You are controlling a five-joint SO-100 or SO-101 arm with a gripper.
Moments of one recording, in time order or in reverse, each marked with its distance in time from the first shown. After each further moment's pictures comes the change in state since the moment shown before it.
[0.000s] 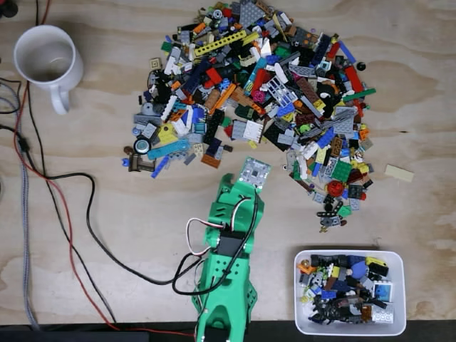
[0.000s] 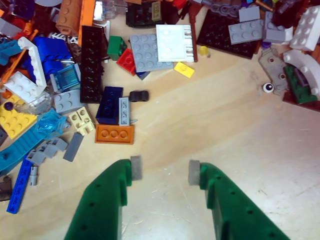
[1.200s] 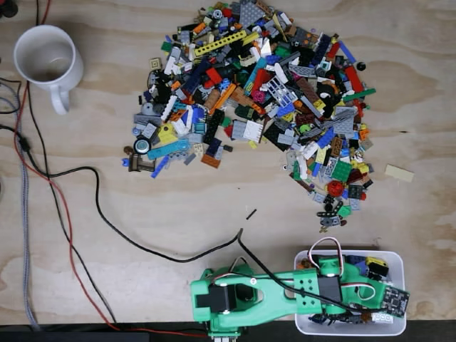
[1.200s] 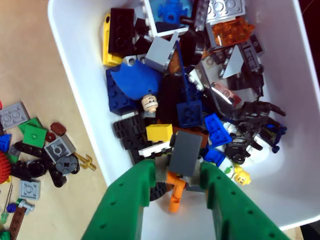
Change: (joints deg) arm 75.8 -34.5 -29.0 14.5 8.3
